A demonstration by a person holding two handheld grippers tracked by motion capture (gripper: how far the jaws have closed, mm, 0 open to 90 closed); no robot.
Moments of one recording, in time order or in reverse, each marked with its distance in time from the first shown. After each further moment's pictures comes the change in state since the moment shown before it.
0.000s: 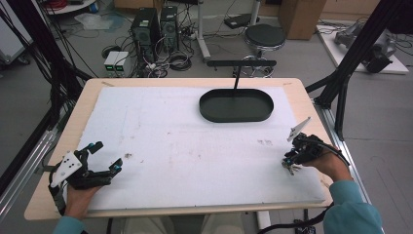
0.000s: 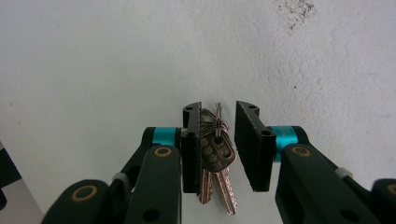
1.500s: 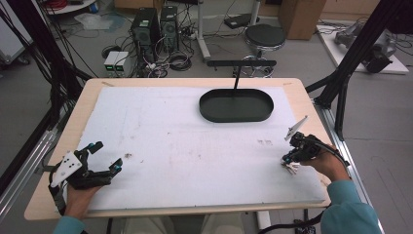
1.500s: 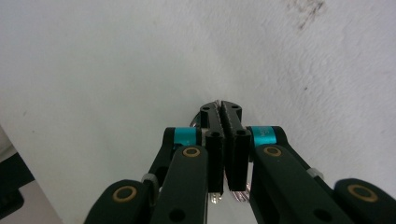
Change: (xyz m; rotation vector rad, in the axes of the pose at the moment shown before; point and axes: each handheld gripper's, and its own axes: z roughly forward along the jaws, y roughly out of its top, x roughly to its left) left arm 0.000 0.000 0.000 0.002 -0.001 -0.004; right arm 0.003 0.008 0.000 0.013 0.021 0.039
